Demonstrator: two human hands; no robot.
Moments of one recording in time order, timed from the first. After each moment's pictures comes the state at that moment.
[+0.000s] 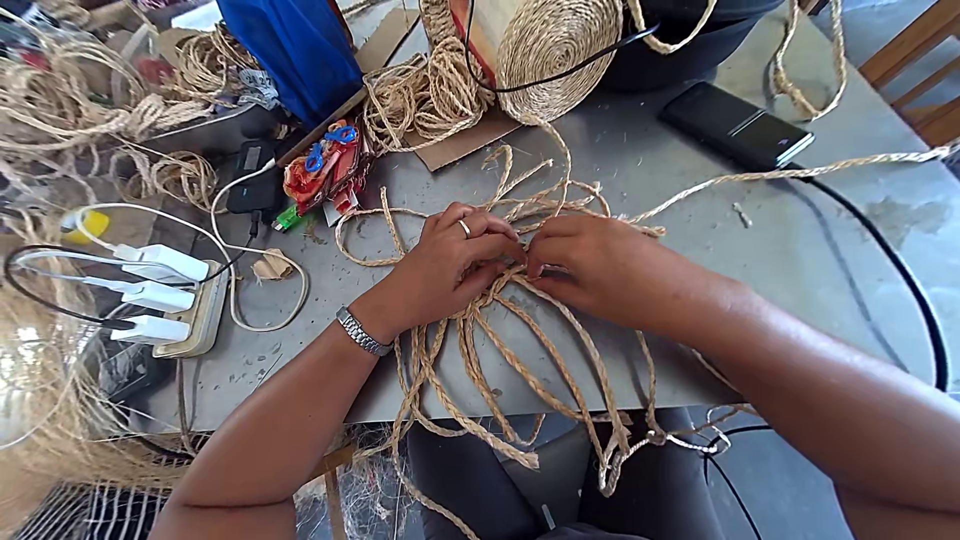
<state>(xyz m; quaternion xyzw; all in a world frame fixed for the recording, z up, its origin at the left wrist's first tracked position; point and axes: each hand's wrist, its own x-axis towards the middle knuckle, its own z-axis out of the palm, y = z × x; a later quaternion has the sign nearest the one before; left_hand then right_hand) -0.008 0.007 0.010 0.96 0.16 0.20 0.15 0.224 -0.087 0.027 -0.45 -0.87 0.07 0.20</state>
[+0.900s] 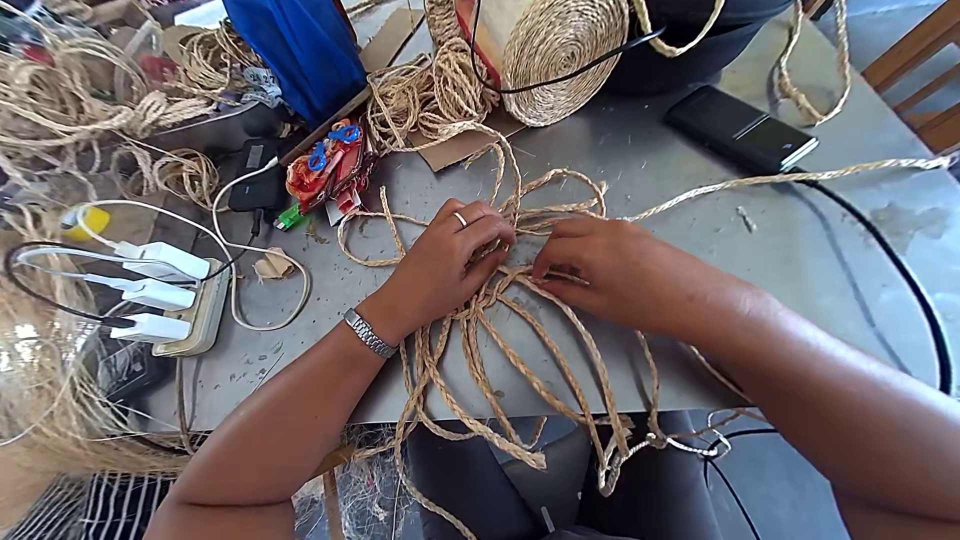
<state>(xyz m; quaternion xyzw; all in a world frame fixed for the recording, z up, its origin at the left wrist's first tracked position) -0.004 0.008 0.009 0.94 0.18 0.25 0.13 0.228 -0.090 0.030 -0.47 -0.86 0.09 0.19</state>
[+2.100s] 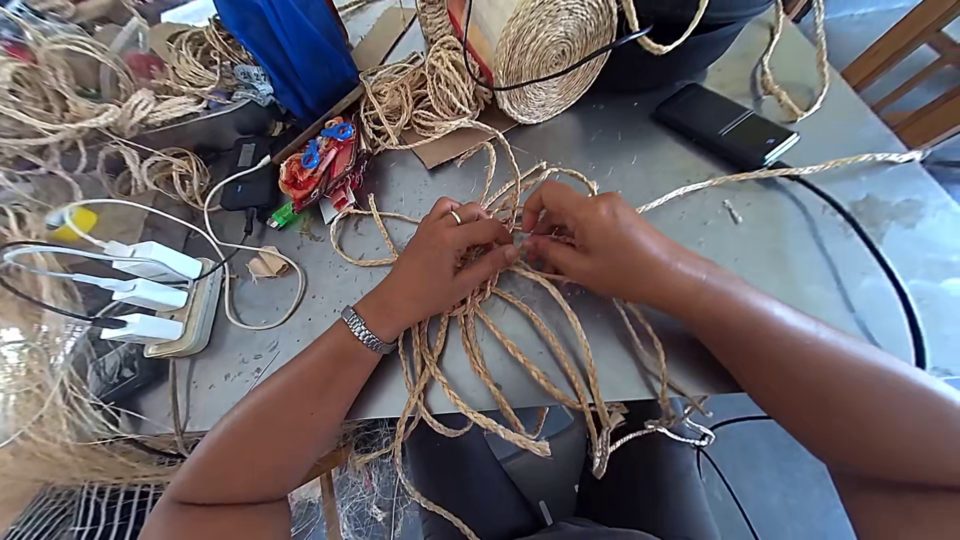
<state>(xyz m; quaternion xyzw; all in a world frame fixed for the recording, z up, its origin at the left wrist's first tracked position) -0.005 0.008 0.006 0.93 0.20 0.25 0.18 0.225 -0.073 0.029 -0.47 -0.80 0.19 0.31</state>
